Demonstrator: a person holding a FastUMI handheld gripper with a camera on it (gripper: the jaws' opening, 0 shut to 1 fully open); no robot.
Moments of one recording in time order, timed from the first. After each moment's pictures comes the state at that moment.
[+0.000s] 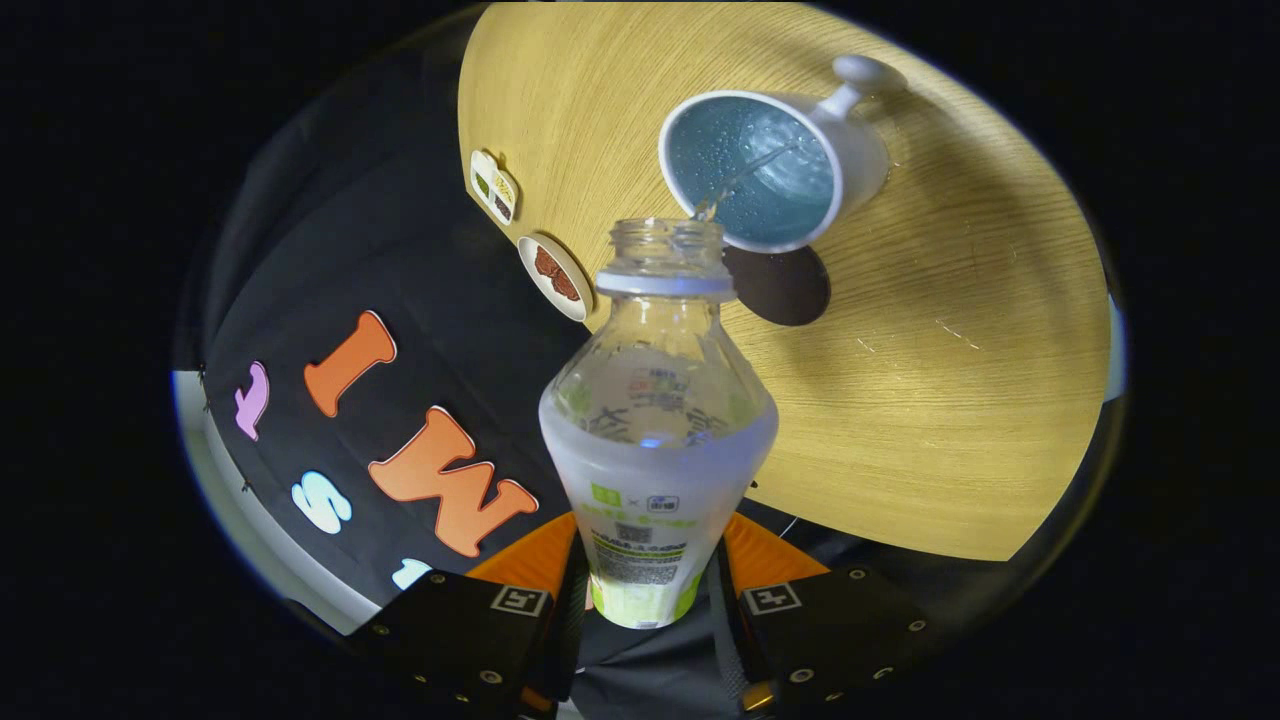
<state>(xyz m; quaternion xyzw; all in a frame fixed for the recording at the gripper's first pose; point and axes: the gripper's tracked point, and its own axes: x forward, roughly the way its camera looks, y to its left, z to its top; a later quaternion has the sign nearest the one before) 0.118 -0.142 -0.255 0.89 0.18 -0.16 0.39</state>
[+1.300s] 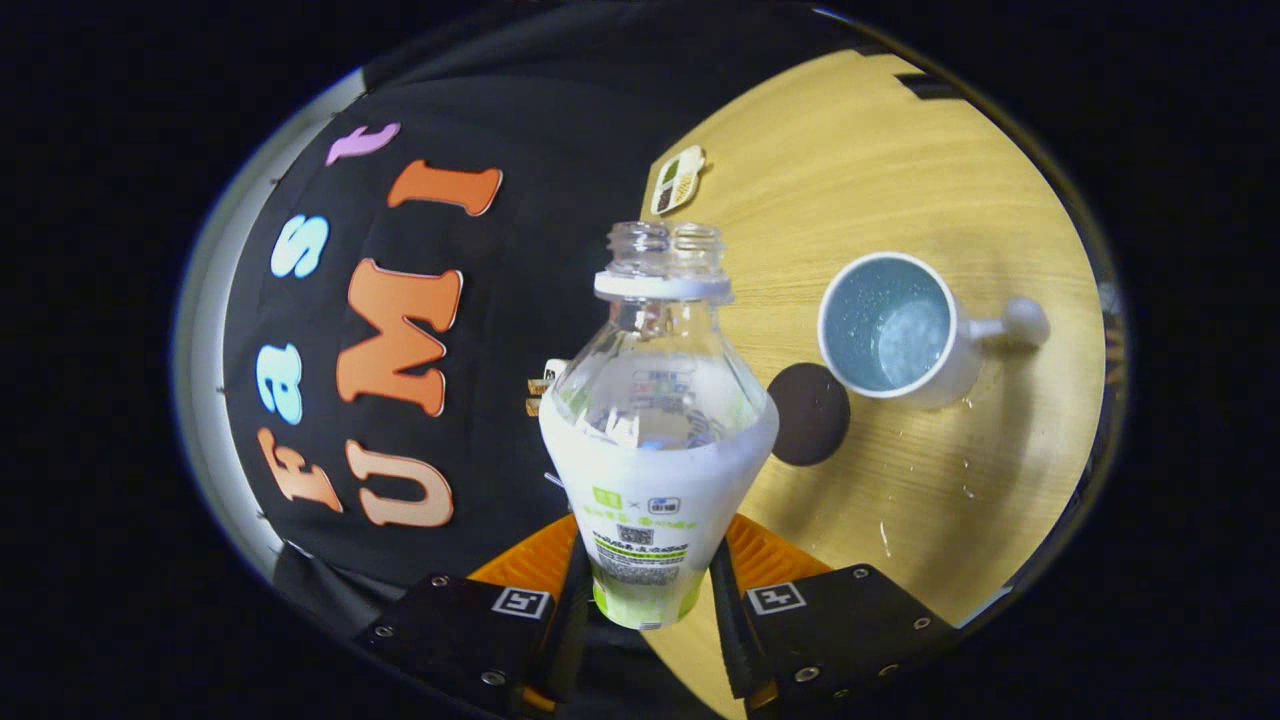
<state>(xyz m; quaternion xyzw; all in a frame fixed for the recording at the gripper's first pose) 0.105 -0.137 -0.291 0.58 0.22 -0.17 0.76</state>
